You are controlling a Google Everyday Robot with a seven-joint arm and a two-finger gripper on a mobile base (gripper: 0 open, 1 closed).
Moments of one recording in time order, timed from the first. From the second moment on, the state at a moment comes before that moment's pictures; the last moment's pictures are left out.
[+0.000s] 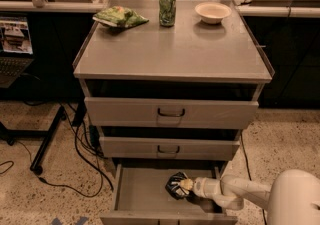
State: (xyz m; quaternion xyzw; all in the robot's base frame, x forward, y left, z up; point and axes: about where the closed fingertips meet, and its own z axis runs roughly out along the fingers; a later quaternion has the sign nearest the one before) arm 0.559 -0.129 0.209 0.02 0.90 0.36 0.23
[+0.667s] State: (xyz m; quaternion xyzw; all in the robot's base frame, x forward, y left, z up) arm 0.559 -0.128 0.209 0.02 0.90 0.36 0.23
